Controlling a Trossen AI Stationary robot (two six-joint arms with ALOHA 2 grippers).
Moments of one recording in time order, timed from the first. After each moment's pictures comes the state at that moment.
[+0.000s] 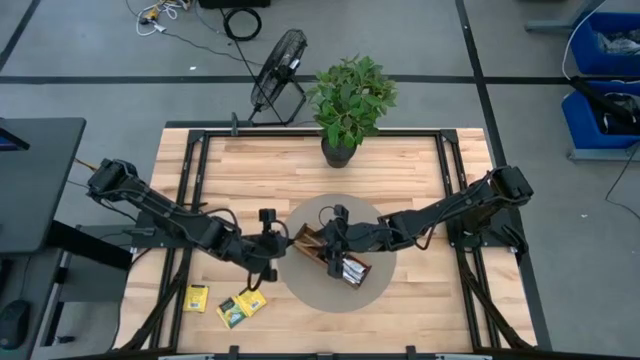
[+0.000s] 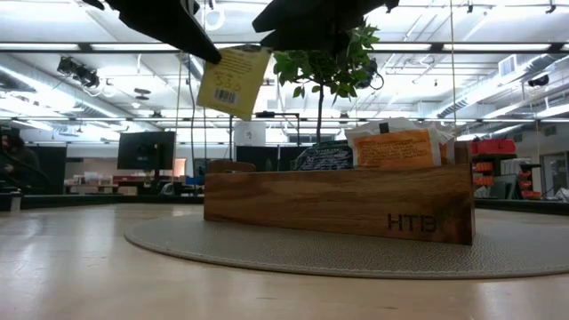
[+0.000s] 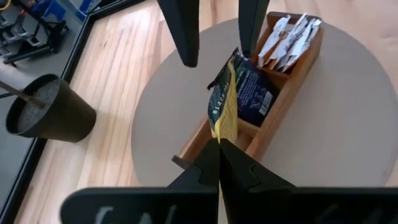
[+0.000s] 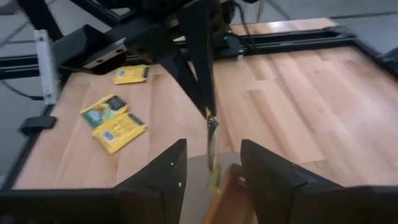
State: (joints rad) left arm -0.48 1.39 0.96 -0.33 -0.62 -0.09; right arm 0.31 1.68 1.12 0.10 0.34 0.22
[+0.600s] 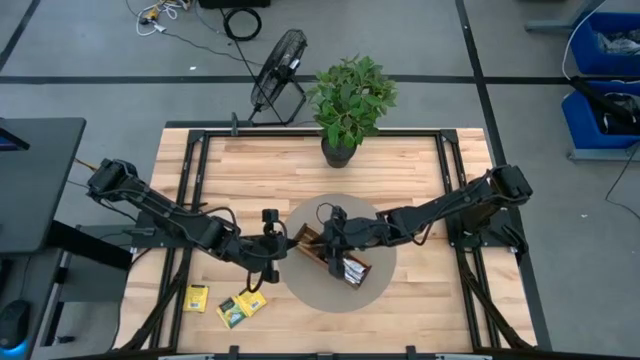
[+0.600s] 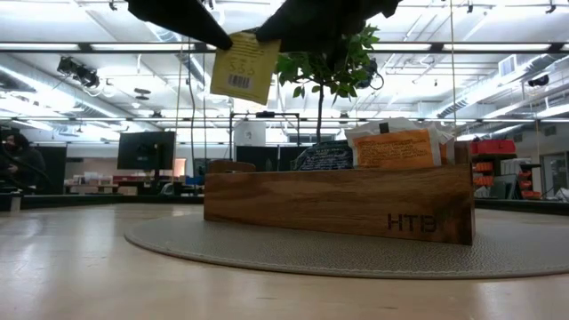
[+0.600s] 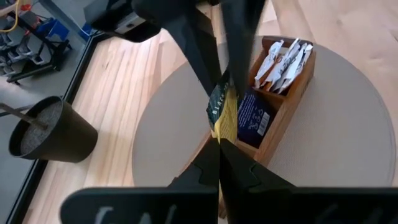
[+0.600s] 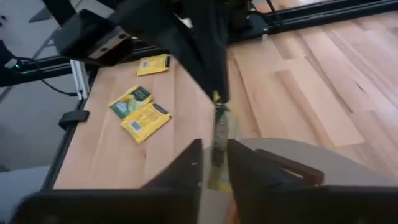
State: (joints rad) left arm -0.47 1.39 0.96 -0.25 -0.63 -0.03; right arm 0.27 1.68 1.12 0.06 0.19 0.31
